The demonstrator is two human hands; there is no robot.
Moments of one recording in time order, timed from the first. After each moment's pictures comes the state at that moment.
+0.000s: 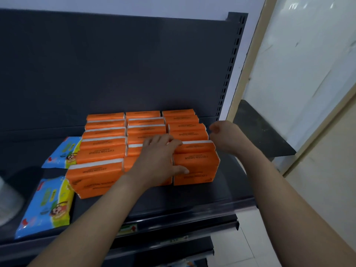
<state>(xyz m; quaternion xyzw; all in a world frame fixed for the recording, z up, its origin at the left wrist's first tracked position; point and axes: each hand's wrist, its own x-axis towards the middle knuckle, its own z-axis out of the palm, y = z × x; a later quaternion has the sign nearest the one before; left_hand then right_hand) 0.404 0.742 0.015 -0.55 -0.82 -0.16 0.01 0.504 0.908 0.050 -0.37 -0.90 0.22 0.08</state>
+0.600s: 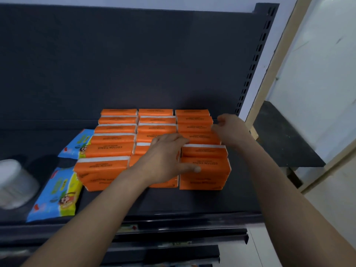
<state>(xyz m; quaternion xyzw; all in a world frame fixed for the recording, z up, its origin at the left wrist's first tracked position) 0.406 0.746 0.028 -0.51 -0.84 -0.20 -0.07 0.474 0.923 0.050 -0.34 -0.88 0.31 0.12</state>
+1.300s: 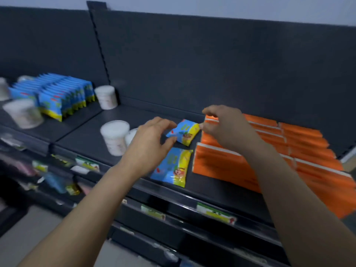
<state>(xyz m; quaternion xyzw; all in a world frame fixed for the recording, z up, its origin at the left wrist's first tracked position) 0.347 0.498 0.045 -0.27 -0.90 -0.31 0.14 0.367 0.688 0.080 0.01 -0.97 0.18 0.14</state>
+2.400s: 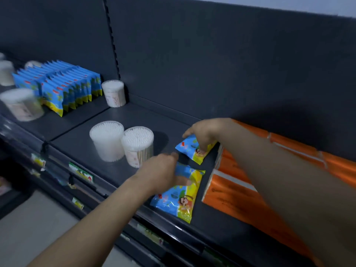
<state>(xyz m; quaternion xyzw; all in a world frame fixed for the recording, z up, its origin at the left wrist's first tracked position) 0.280 0.520 -0.010 -0.20 -0.97 -0.10 -0.12 0.200 0.667 0.045 0.16 -0.94 -0.16 -0.25</state>
